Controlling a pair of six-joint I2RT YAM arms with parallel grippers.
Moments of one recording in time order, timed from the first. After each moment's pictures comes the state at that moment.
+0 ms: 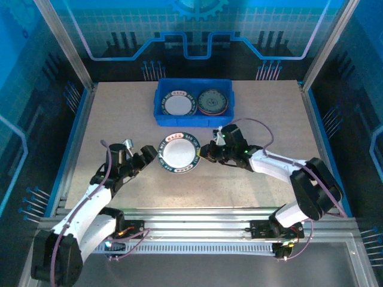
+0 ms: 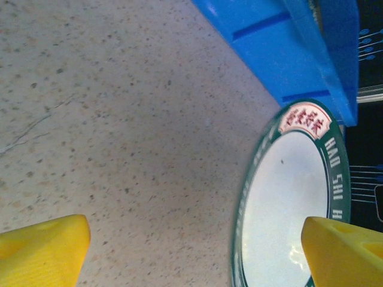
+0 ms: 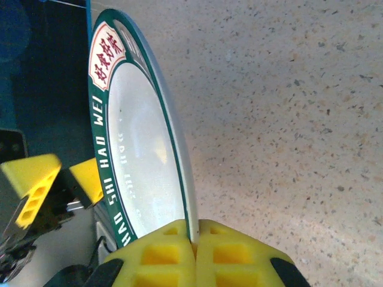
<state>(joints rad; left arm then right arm) -0.14 0.87 0.38 -0.14 0.32 -0.90 0.58 1.48 0.77 0.03 -0.50 0.97</state>
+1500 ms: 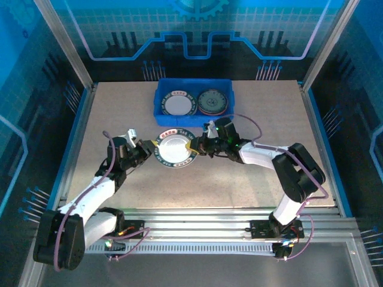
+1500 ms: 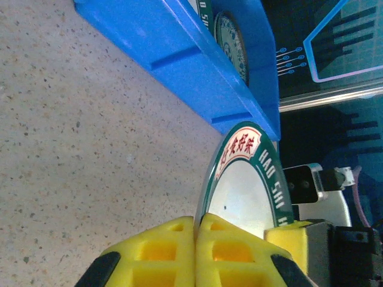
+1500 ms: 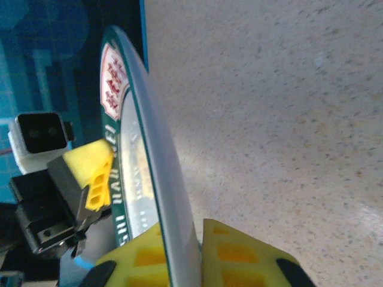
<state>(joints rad) -0.14 1.03 0.39 0.20 0.42 -0.99 0.58 1.70 0.89 0.26 -0.68 1.11</state>
